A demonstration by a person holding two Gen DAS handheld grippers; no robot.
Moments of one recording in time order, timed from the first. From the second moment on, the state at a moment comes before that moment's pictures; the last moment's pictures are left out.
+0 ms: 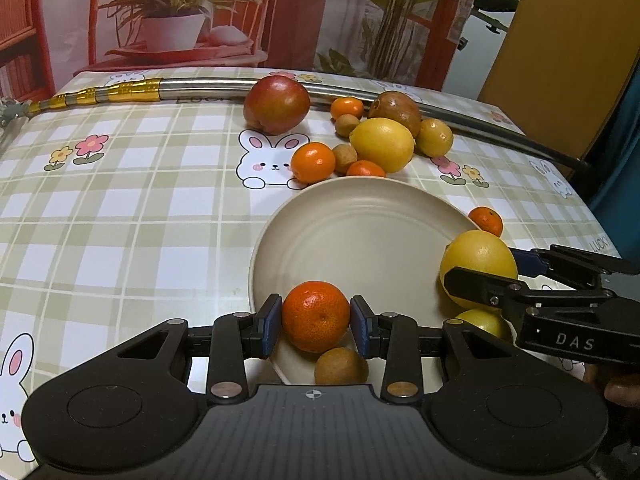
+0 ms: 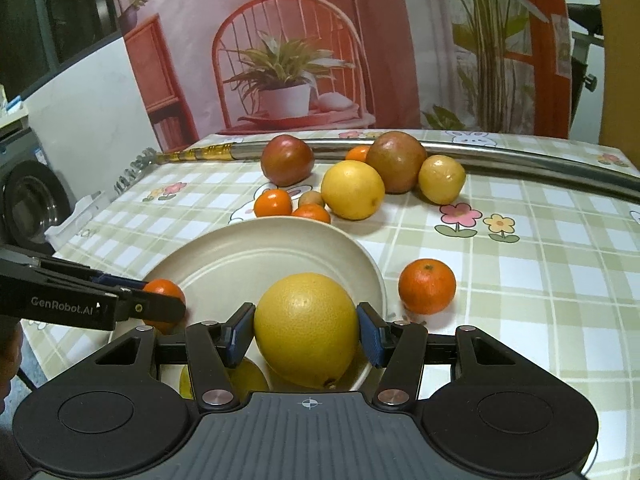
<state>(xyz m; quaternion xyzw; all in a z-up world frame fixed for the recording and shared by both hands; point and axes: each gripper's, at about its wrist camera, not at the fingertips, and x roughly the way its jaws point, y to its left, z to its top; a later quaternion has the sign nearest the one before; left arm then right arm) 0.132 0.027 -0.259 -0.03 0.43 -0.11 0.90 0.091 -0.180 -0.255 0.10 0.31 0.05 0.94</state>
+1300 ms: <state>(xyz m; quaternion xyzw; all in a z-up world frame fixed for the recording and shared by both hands) 0.123 0.030 -0.262 -0.06 0.43 -0.12 0.89 0.075 -0.173 -0.243 0.08 0.29 0.04 0.95</state>
